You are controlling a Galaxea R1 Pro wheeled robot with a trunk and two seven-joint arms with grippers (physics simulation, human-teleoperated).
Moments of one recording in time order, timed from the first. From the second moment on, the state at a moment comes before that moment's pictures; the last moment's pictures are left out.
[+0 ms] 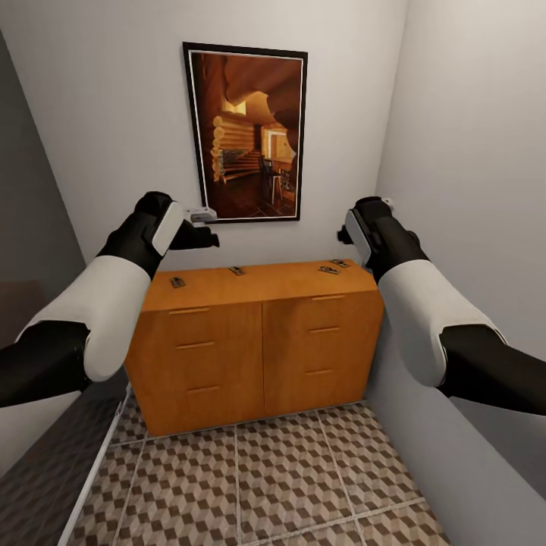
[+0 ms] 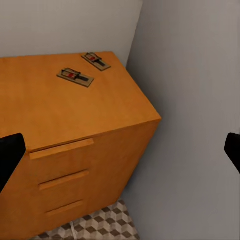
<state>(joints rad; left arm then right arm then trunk) -1.54 -0.05 -0.04 -0.57 0.22 1.01 0.18 -1.52 0.12 0.00 -0.57 0.05 0.88 -0.39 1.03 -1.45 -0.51</state>
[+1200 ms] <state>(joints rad) -1.51 -0.05 -0.04 -0.57 0.23 1.02 0.18 -1.52 0.13 0.00 -0.52 -0.11 1.01 -0.38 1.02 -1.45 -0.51</state>
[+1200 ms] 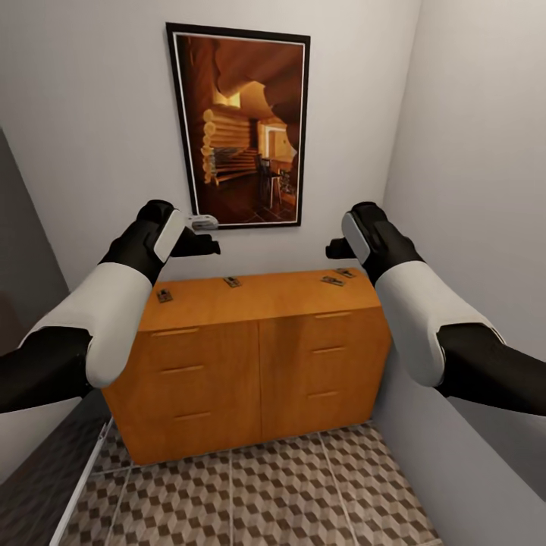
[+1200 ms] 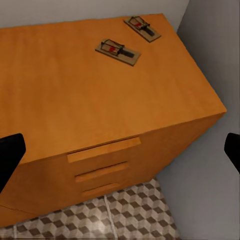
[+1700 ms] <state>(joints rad) -1.51 -0.04 -0.04 -0.56 0.23 1.02 0.18 -1.52 0.16 0.04 -0.44 -0.38 1.01 -0.38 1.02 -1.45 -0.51</state>
